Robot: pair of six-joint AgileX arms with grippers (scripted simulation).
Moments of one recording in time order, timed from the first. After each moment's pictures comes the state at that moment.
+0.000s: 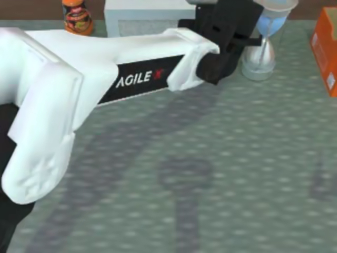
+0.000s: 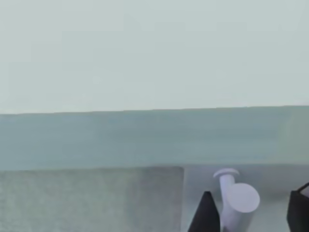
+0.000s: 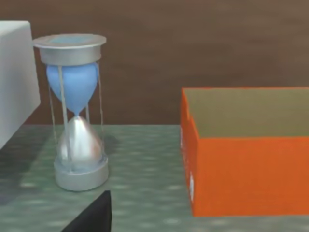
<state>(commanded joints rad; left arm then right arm) -0.71 2.30 1.84 -0.08 -0.63 -0.34 0.00 0.00 0.00 0.00 0.00 0.00</state>
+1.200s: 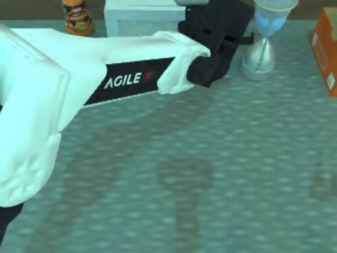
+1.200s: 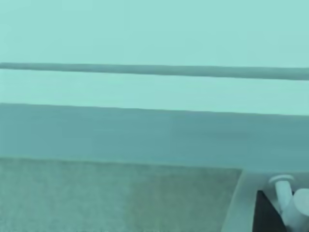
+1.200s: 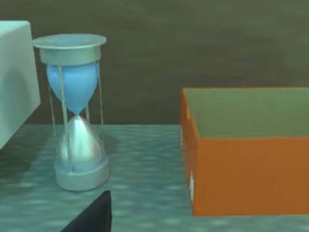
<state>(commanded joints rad) -0.74 2.22 1.70 -0.04 -0.66 -0.37 0.00 0.00 0.00 0.00 0.00 0.00</state>
